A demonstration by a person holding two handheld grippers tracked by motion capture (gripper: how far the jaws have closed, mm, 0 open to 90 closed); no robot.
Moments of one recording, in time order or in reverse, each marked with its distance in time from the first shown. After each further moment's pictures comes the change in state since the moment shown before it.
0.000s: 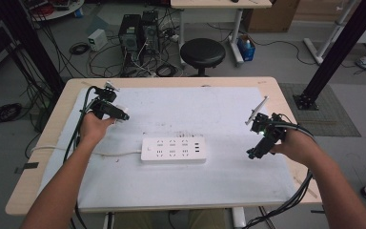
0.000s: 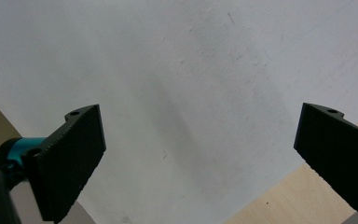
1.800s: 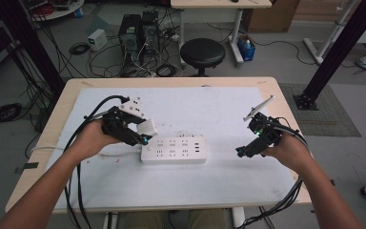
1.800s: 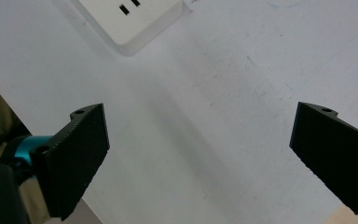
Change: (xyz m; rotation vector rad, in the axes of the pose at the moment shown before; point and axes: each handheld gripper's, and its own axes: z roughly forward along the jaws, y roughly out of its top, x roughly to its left) left arm -0.103 -0.016 -0.071 -0.167 -0.330 0.718; right arm 0.017 0.004 -0.007 -0.186 0.077 0.158
